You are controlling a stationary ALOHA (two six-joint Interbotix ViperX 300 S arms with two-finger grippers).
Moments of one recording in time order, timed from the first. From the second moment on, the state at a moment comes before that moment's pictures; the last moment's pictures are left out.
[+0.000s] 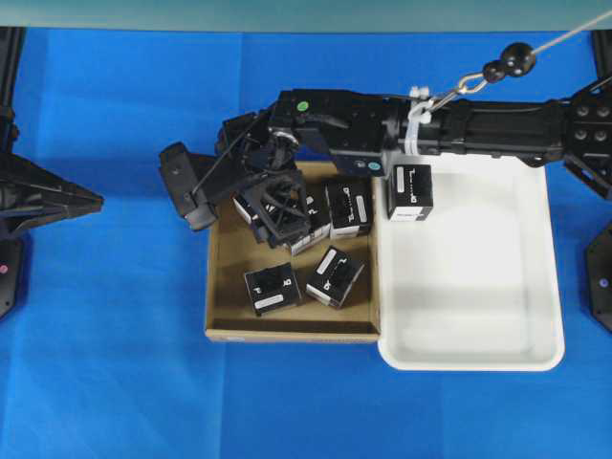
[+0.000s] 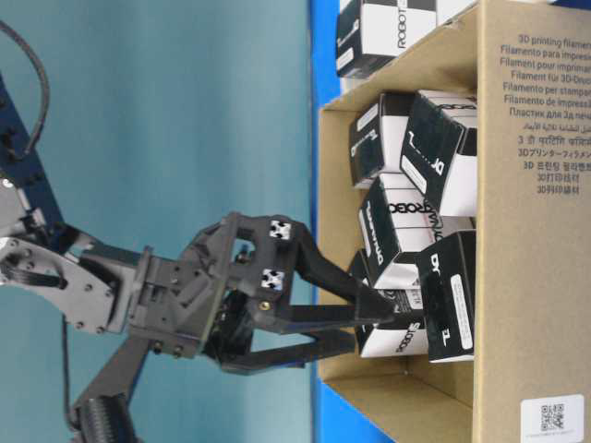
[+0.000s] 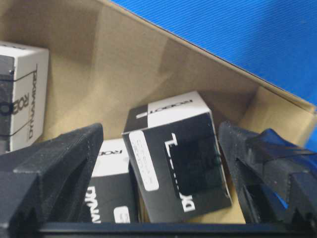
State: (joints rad) left arm 0.01 -1.02 0.97 0.01 0.22 -0.08; right arm -0.20 0.54 -0.22 0.19 0.97 -0.77
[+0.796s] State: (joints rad) left arm 0.01 -1.02 0.97 0.01 0.23 -0.10; right arm -0.21 0.57 -0.21 0.13 0.97 -0.78
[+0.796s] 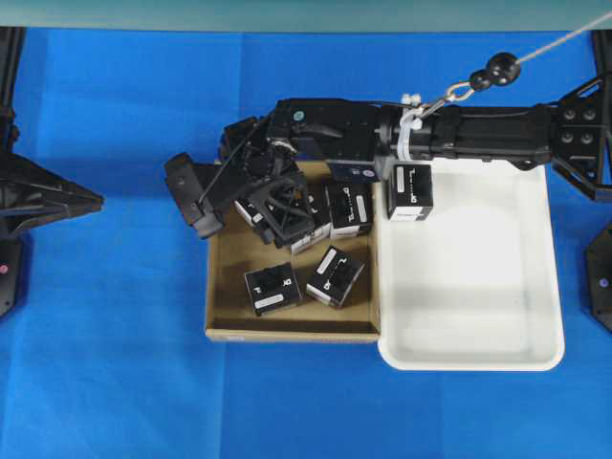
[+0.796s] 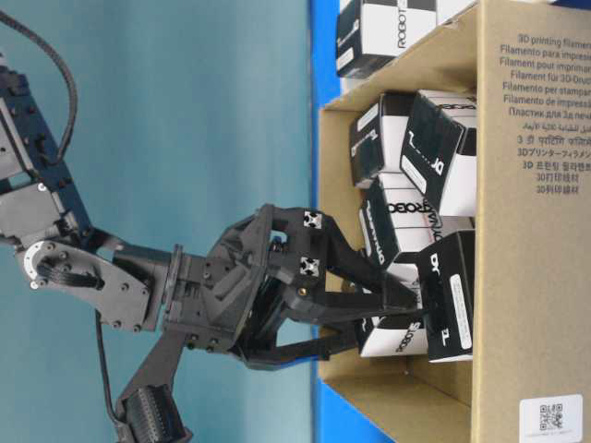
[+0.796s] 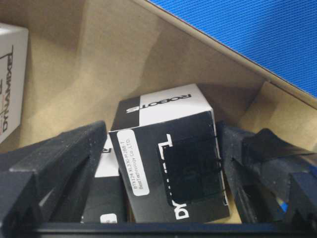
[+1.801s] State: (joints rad) left arm 0.01 -1.02 0.97 0.01 0.23 -0.10; right arm -0.18 0.60 -0.30 0.13 1.01 -0.65
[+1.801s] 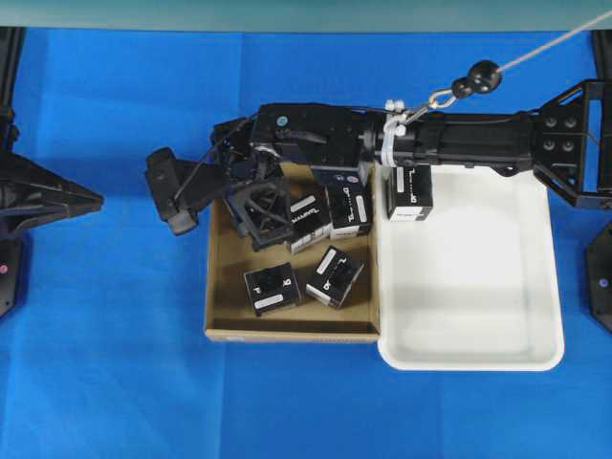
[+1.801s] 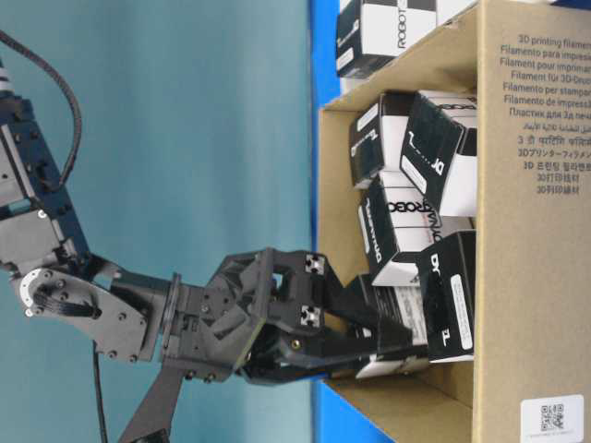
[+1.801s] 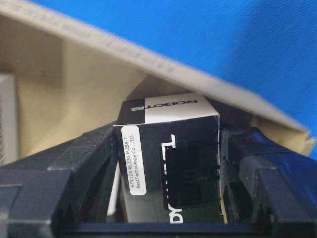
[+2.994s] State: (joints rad) left arm 0.01 -1.04 0.97 0.01 0.27 -0.10; right arm -0.22 0.04 -0.18 0.13 1.36 -0.39
